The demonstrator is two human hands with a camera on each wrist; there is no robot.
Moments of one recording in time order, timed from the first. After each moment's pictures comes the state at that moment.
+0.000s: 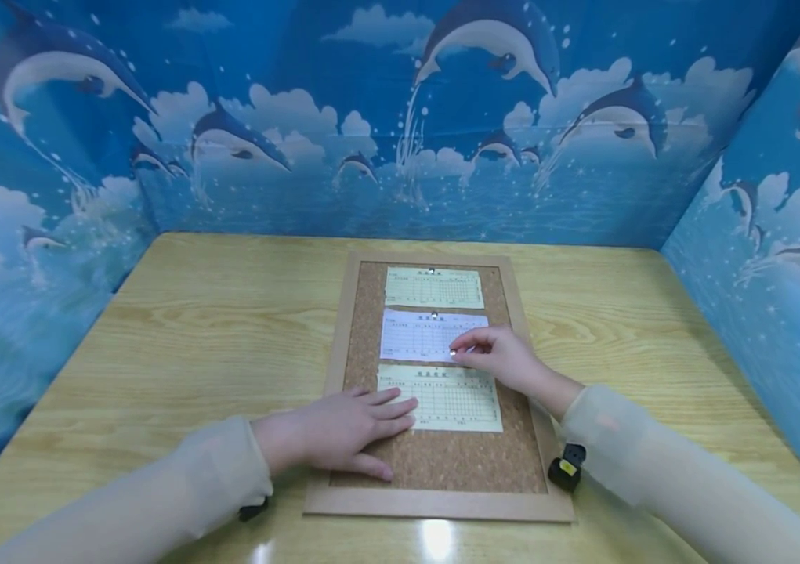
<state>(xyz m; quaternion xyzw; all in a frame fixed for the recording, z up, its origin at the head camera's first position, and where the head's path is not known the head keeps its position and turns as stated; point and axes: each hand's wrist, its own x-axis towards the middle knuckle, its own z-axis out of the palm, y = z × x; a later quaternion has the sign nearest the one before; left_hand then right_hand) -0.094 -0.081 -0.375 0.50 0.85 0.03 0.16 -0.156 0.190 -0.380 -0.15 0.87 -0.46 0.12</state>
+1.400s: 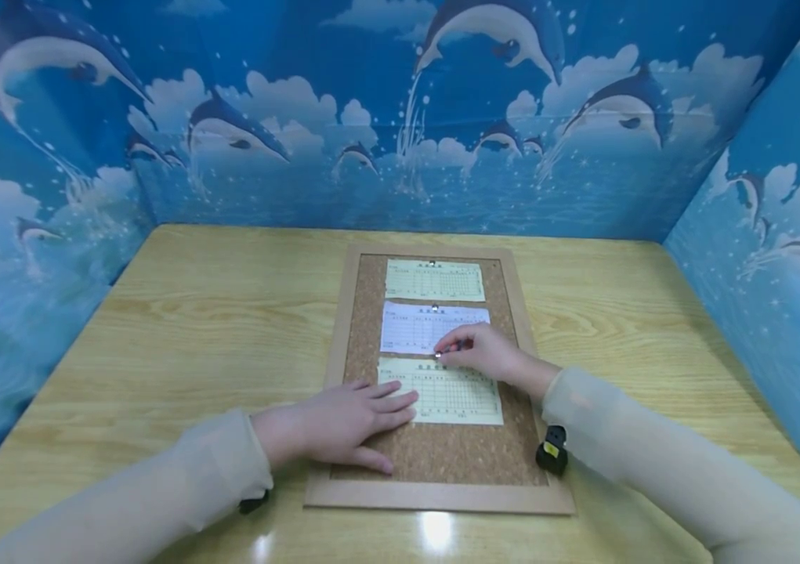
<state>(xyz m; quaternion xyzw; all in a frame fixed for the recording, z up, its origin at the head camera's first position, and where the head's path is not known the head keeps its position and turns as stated) -0.096 -0.082 -0.375 0.50 0.85 0.03 0.17 -0.167 0.173 -0.387 -0.16 0.88 -0.41 0.18</state>
